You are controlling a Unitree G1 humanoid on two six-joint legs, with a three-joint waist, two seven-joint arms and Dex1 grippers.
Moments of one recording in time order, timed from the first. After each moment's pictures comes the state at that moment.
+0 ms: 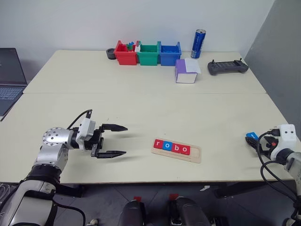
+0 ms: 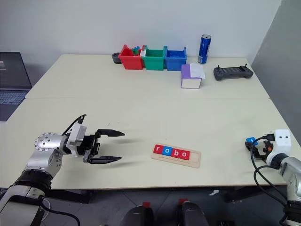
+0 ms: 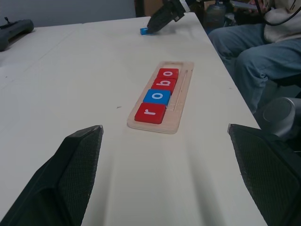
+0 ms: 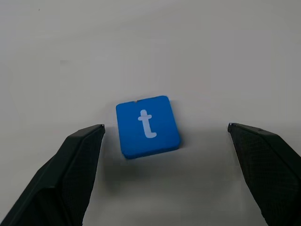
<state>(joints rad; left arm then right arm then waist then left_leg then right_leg) -0.48 0.81 -0.19 0.59 -0.67 -0.36 -1.61 -0.11 -0.62 -0.46 0.07 0.30 0.66 0.57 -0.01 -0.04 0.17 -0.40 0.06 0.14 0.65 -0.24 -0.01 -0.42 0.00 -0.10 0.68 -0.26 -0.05</state>
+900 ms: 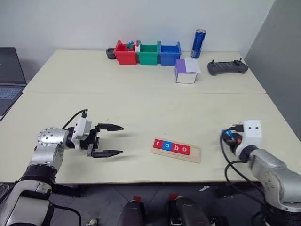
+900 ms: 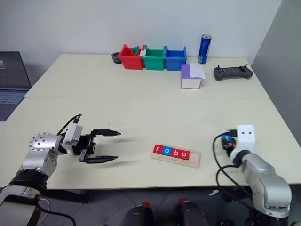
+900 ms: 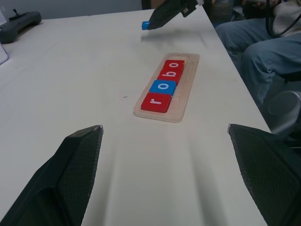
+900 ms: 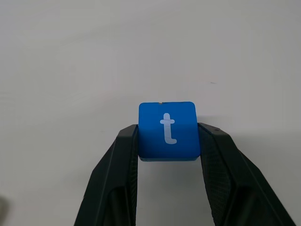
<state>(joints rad) -0.50 0.83 -0.19 0.63 -0.68 -0.38 -1.61 -0.11 -0.29 -0.25 -0.64 0.29 1.18 0.09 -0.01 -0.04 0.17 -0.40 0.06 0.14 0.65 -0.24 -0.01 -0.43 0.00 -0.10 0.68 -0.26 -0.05</state>
